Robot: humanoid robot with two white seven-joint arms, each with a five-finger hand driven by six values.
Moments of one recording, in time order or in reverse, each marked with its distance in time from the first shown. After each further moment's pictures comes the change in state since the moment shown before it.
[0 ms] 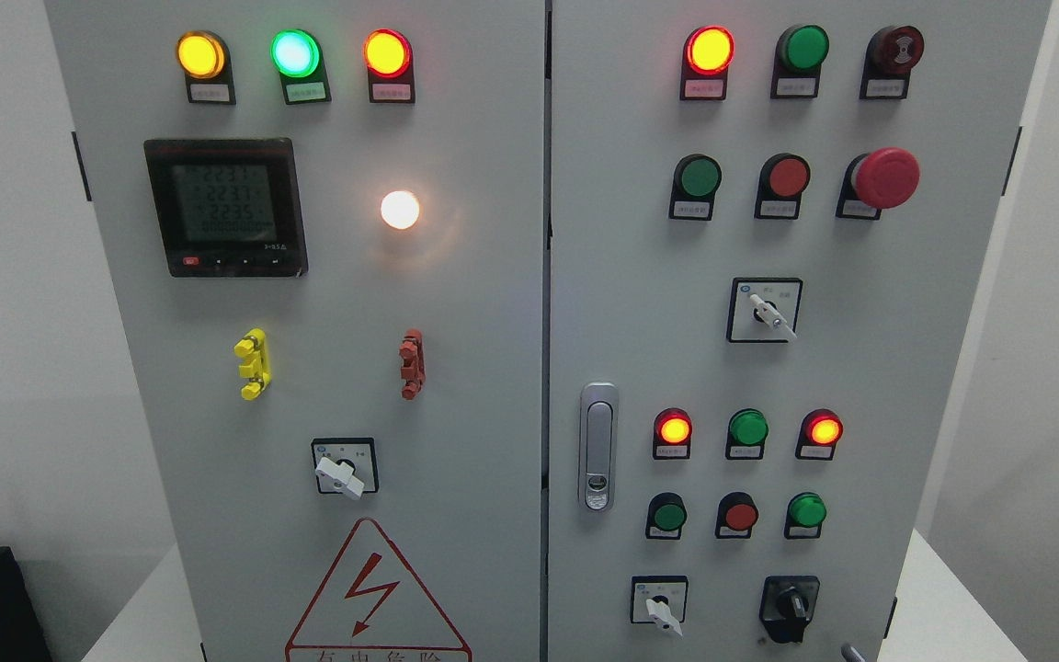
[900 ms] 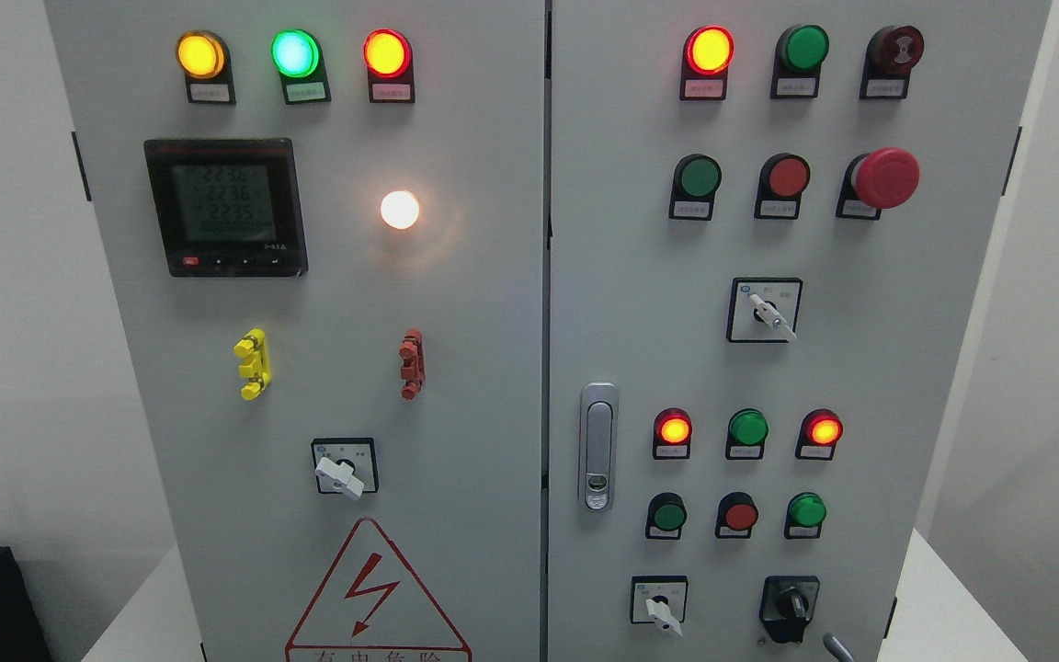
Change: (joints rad) left arm 0.000 0.000 0.000 0.000 0.000 0.000 0.000; right arm -0.015 0.001 0.023 -0.005 -0.001 0.009 -0.006
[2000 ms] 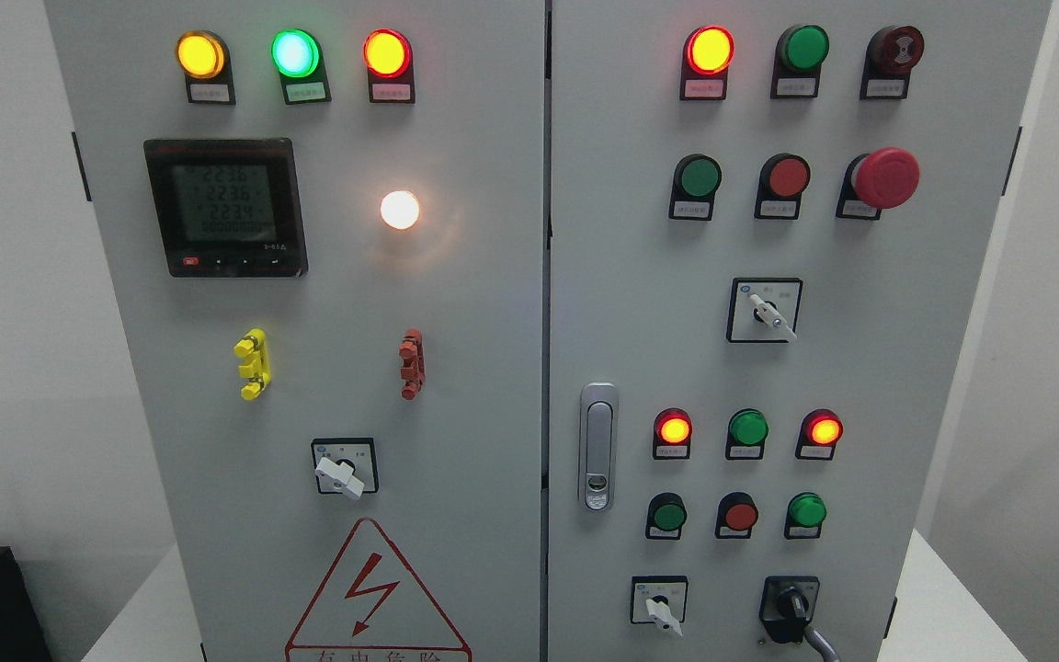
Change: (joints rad) left arm 0.000 0.000 0.000 0.000 0.000 0.000 0.000; right arm -0.021 -0.002 0.016 0.013 0.000 0.014 0.013
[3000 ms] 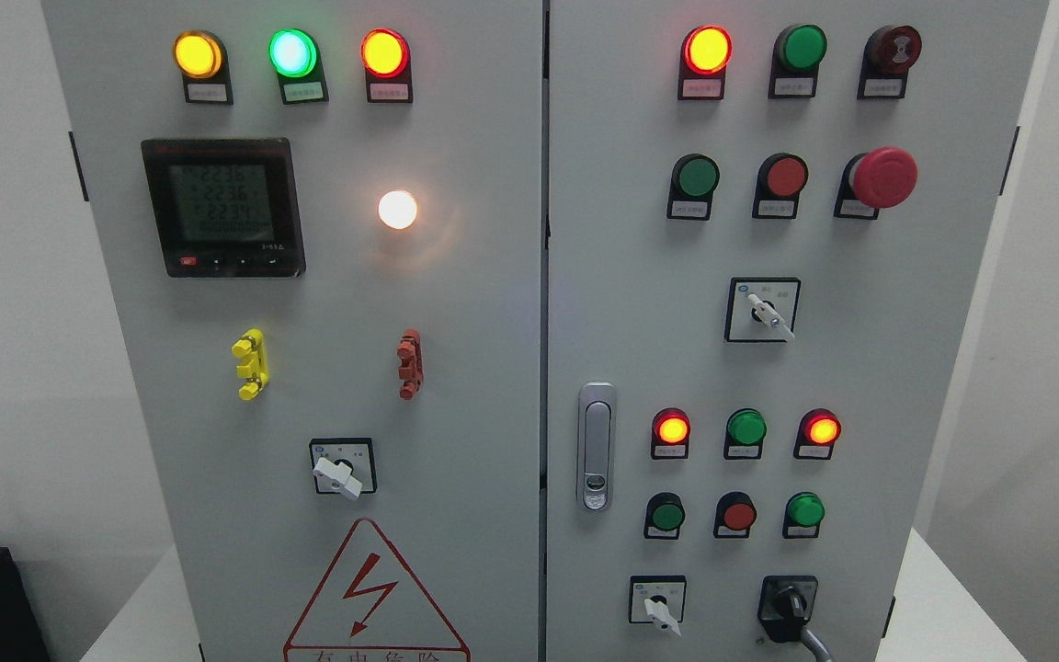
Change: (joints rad) left arm 0.000 0.000 0.000 0.000 0.000 0.000 0.000; right arm -0.001 0.003 0.017 -0.003 0.000 0.001 0.000
